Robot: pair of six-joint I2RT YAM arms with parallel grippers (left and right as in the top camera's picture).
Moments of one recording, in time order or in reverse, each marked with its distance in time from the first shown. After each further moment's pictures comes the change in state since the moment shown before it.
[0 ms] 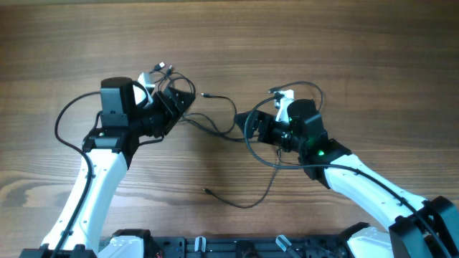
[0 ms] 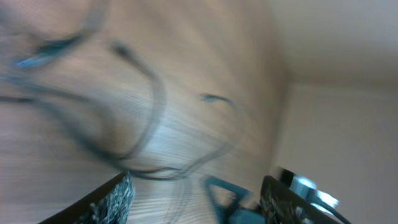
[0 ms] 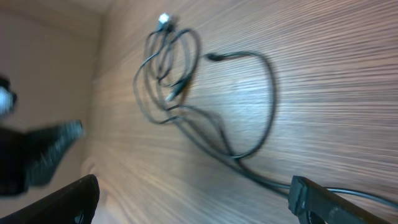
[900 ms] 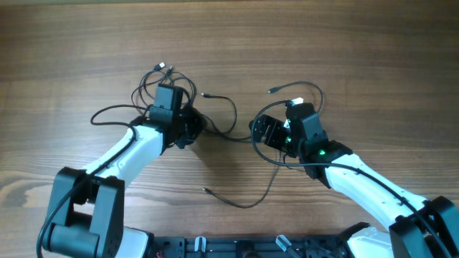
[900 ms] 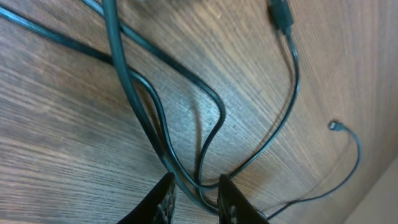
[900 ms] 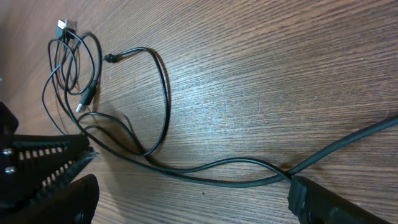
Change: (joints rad) left arm -0.232 0.330 0.000 0.059 -0.287 -0.222; right arm -0.006 0.000 0.000 -0.215 0.189 -0.002
